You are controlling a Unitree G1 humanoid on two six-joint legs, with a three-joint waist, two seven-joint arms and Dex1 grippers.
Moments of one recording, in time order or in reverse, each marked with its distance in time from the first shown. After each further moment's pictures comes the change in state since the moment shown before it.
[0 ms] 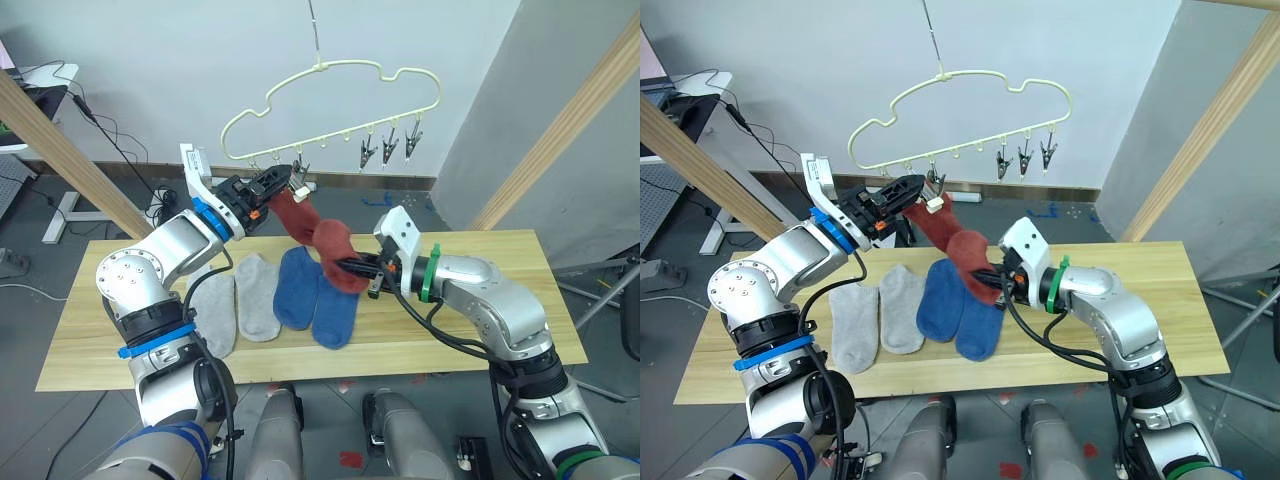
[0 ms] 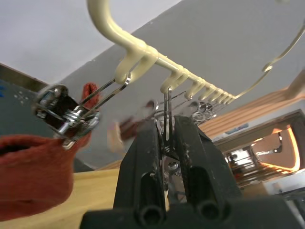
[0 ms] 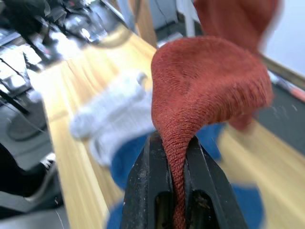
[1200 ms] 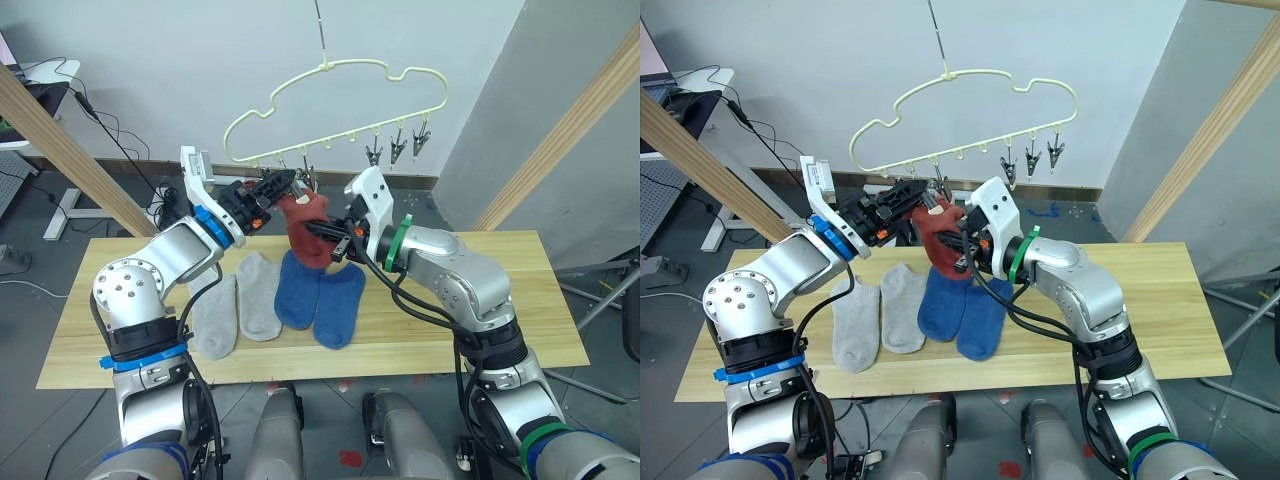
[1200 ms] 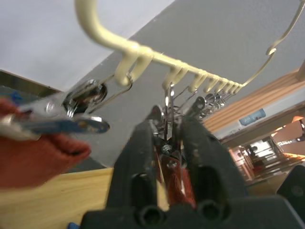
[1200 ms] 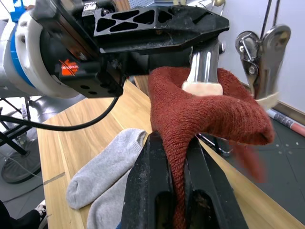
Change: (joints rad) left arm 0.119 0.089 -0.185 -0.113 -0.067 -0.164 -0.011; right arm -0.154 0.163 -0.008 0.115 0.019 -0.029 -0.125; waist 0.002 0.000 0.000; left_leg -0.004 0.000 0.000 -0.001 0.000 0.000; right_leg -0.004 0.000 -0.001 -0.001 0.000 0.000
